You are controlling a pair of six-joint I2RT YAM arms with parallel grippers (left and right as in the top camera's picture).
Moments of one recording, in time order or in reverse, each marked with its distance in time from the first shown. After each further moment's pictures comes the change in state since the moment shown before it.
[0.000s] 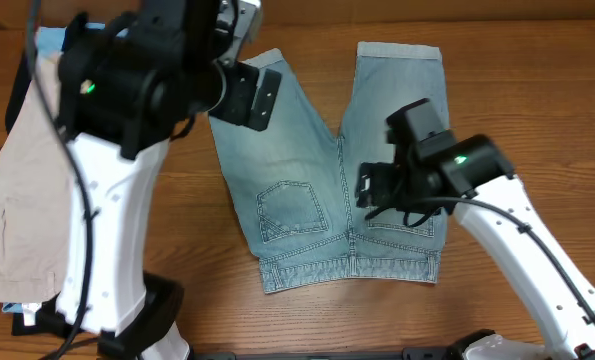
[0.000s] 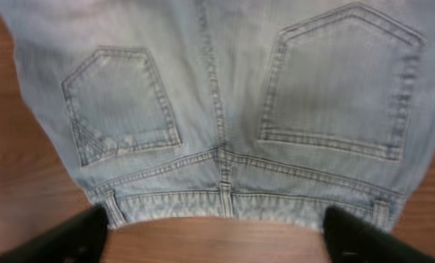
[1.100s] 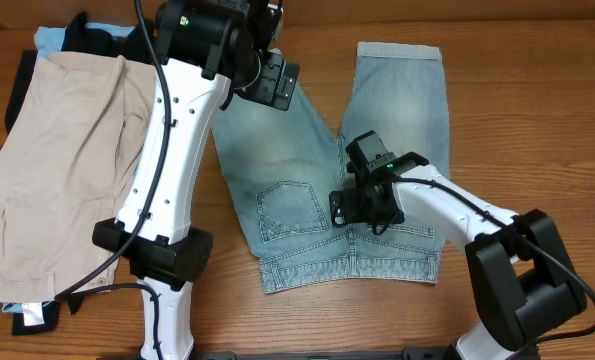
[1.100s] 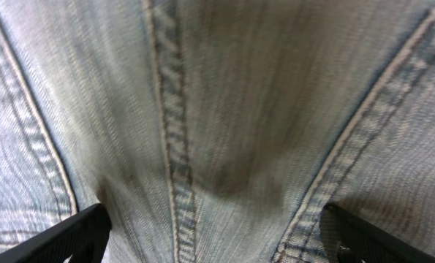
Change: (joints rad) left arm 0.000 0.290 0.005 0.034 -0.051 -0.053; right arm 0.017 0.350 -0.258 0.444 -0.040 -0.141
